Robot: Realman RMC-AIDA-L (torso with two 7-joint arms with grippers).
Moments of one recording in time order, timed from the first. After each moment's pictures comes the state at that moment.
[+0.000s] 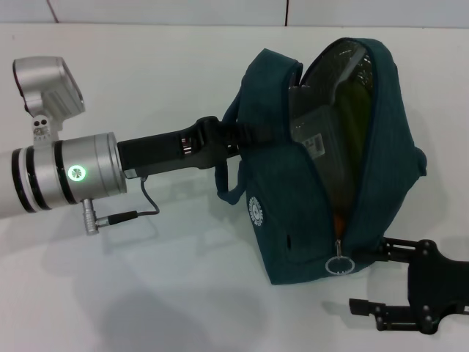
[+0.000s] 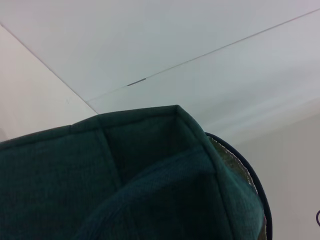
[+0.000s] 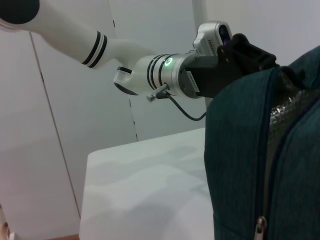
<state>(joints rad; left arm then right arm) -0.54 -2.09 0.95 0.44 1.56 1.58 -2.14 0.30 2.01 -1.19 -0.59 -1.63 -1.61 1.00</state>
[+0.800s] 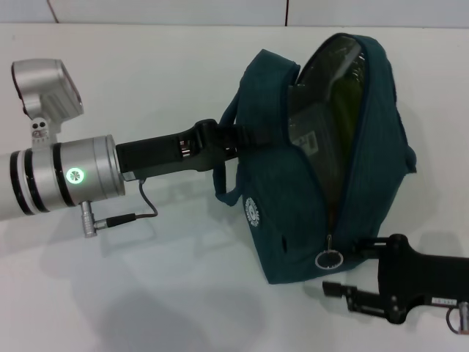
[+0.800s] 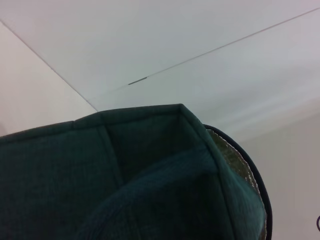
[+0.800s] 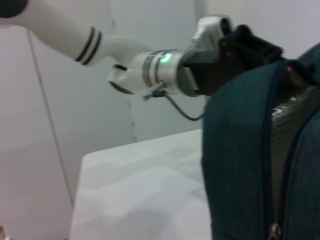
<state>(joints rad) -0.53 -2.09 0.95 0.44 1.56 1.58 -2.14 0.34 2.02 -1.39 -0.52 -1.45 -1.48 0.98</state>
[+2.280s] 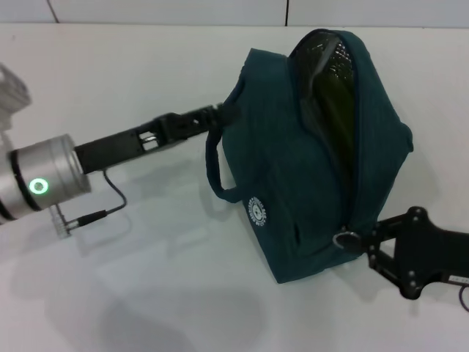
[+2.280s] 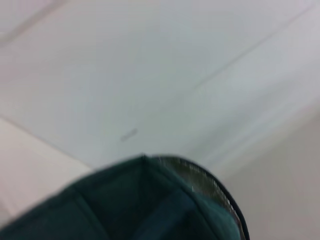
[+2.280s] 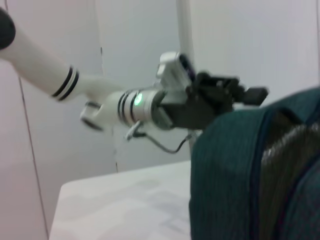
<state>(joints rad) -0.47 -2.08 0.82 0.45 1.56 1.61 -1.88 0.32 2.01 -1.32 -0.55 -1.39 -1.54 0.93</state>
